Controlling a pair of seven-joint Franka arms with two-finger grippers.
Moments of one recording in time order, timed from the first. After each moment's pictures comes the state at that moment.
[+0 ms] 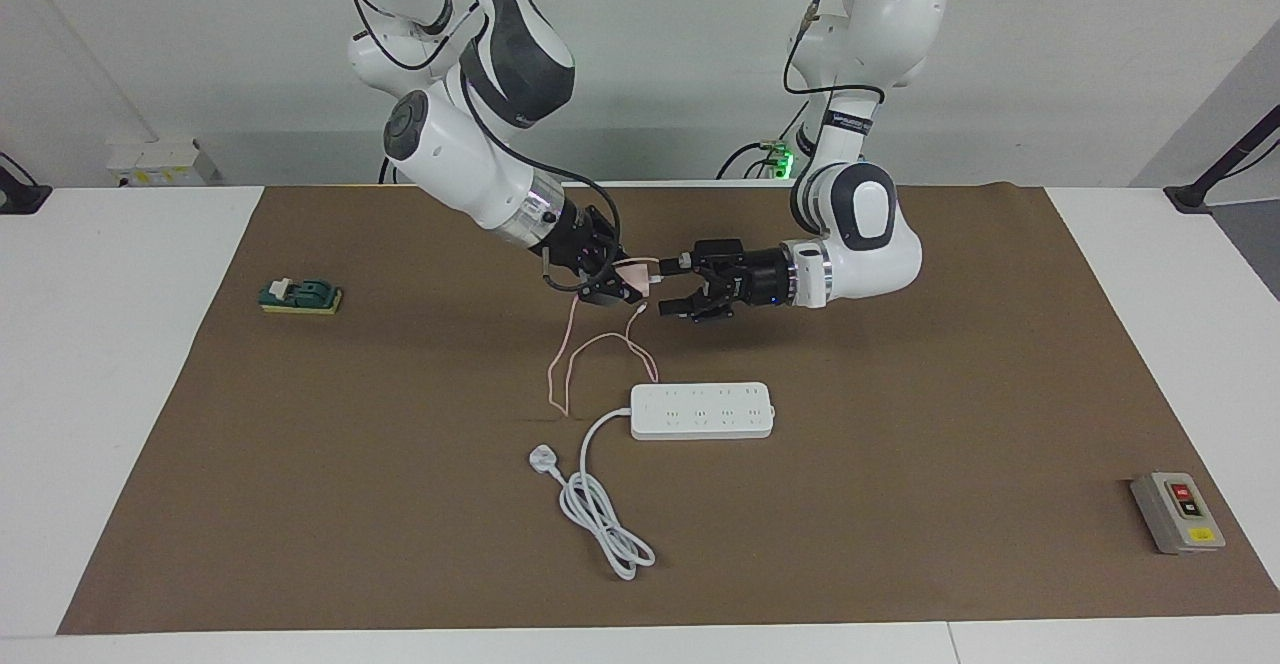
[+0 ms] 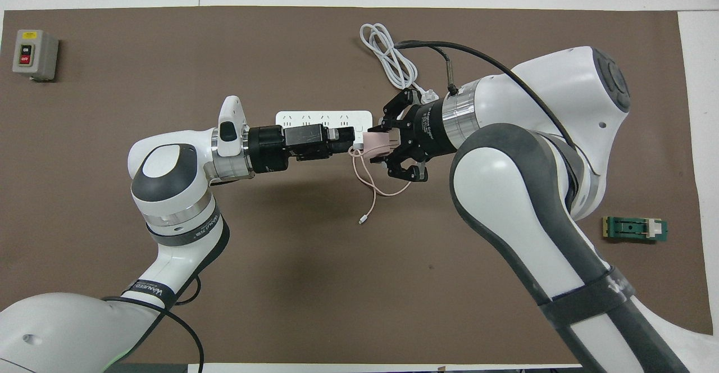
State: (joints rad) left arm -0.40 0.24 0.03 -2.05 -1.83 1.89 0.76; right arm 0.43 0.18 -0.05 -1.77 0.74 2.07 1.58
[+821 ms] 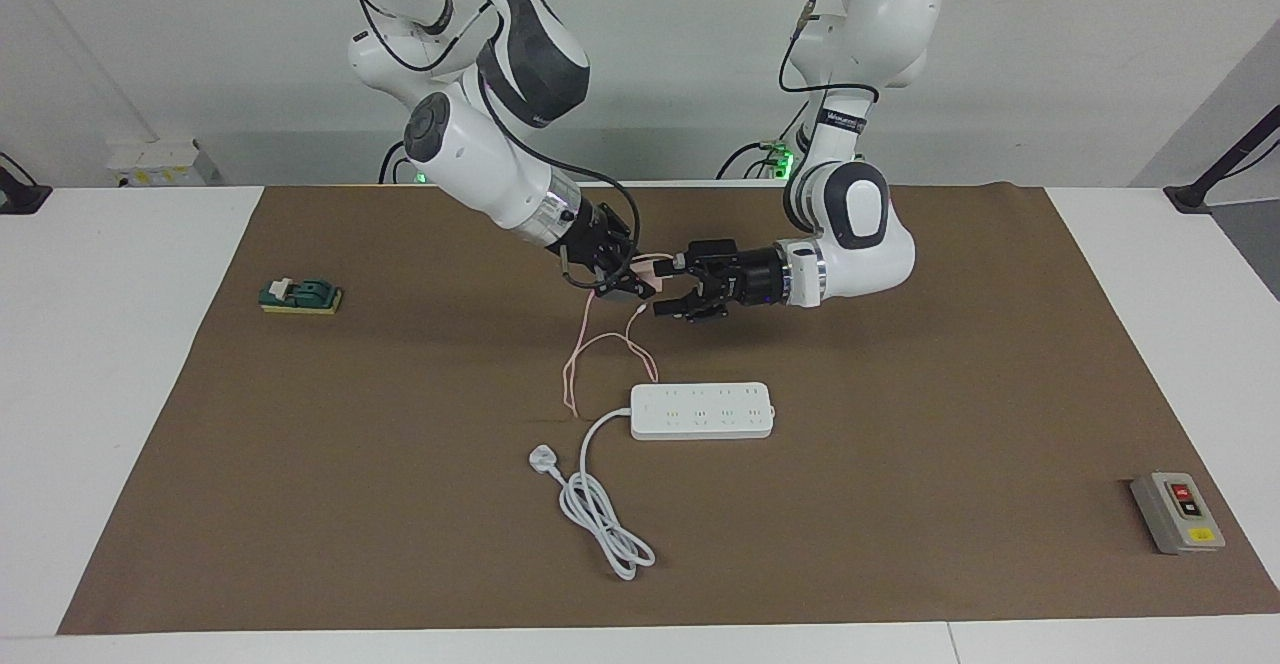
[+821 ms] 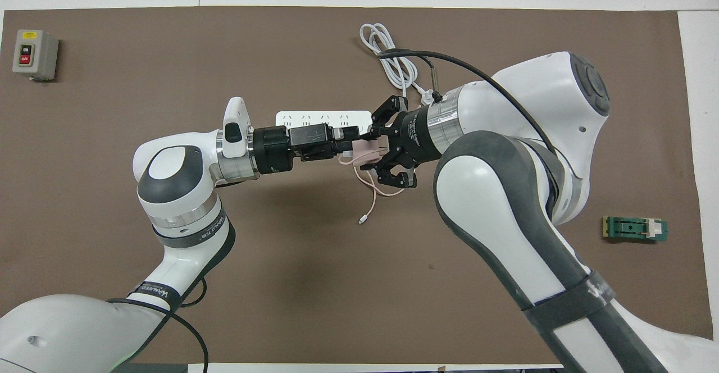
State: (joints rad) left arm -0.42 0.24 0.03 -2.05 -1.86 1.91 0.76; right arm 0.45 0.19 -0.05 -1.77 0.74 2.07 1.58
